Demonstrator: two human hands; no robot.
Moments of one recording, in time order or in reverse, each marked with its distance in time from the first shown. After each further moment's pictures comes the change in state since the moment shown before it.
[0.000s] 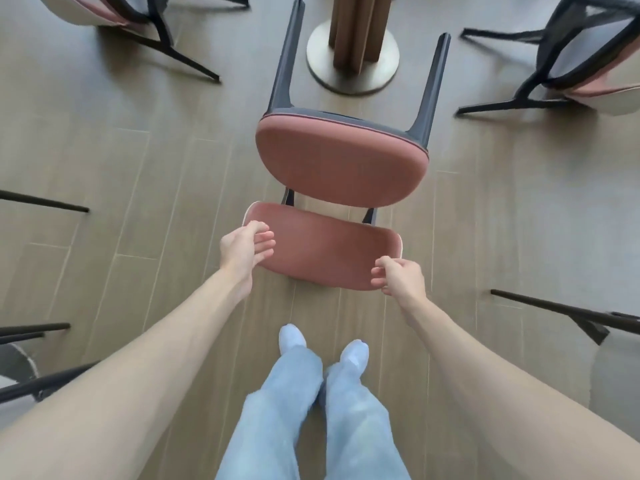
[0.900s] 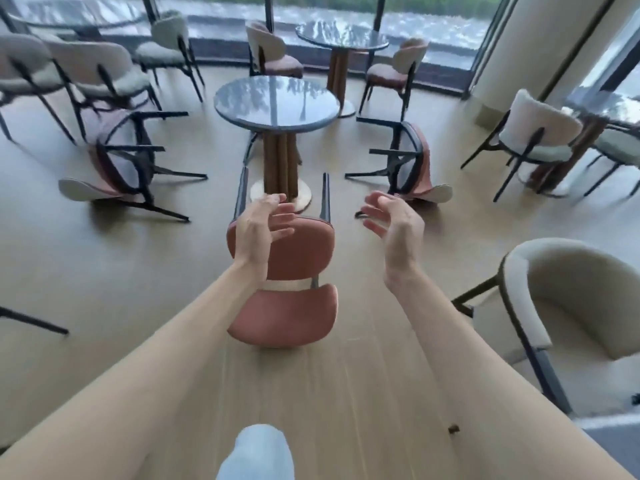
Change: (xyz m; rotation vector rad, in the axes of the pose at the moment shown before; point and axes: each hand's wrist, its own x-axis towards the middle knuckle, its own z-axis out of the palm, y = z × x) left_hand -0.396 0.053 -0.059 -0.136 -0.532 0.693; right_hand -0.422 -0.023 -0.143 0.710 0.214 -0.822
